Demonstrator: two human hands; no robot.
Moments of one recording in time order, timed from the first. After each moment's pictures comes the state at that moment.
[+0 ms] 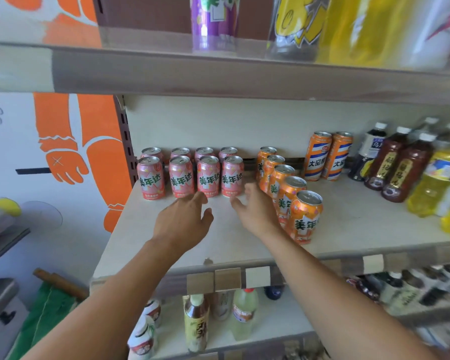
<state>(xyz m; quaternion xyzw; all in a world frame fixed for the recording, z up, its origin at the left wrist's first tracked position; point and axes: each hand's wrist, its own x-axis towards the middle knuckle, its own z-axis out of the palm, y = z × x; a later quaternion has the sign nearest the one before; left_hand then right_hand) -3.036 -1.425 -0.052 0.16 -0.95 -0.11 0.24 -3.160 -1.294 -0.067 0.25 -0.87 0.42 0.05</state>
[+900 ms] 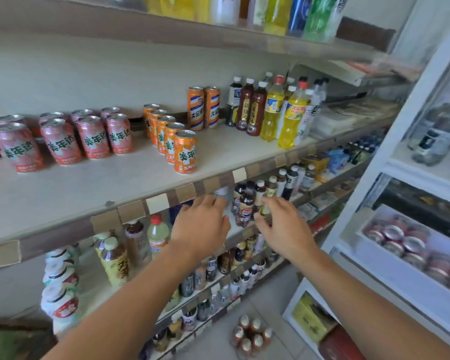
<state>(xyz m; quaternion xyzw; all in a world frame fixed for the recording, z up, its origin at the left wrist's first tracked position) -2.954 -1.190 -0.096 -0.13 -0.97 -0.08 0.16 -2.961 -0.993 -0.103 0.11 -0.97 0.16 0.16</state>
